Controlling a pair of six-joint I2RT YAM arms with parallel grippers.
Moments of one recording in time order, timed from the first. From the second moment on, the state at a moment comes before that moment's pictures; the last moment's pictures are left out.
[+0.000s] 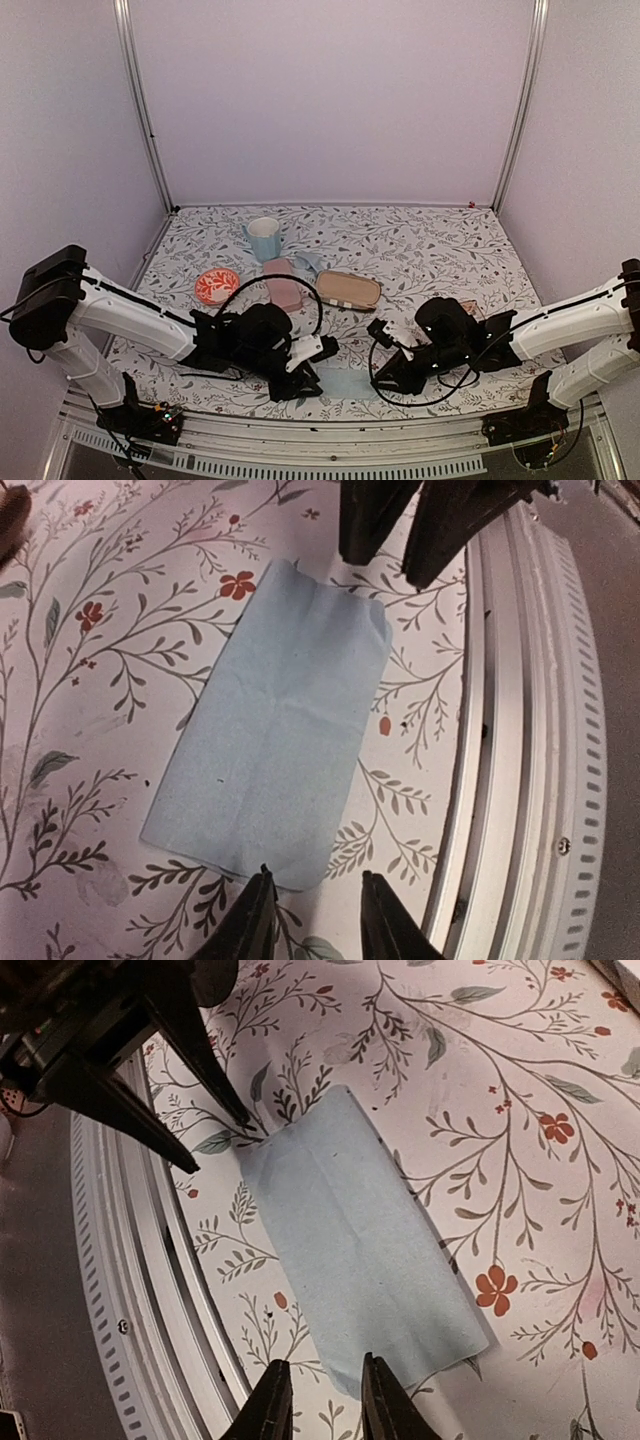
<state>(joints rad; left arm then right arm) -1.17 1.60 0.67 0.09 0.27 -0.04 1.07 1.35 0.49 0.06 -0.32 0.30</state>
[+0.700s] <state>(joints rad) -1.00 1.74 0.78 0.11 0.34 -0.08 0.95 1.51 0.56 0.02 -0.30 0.36</state>
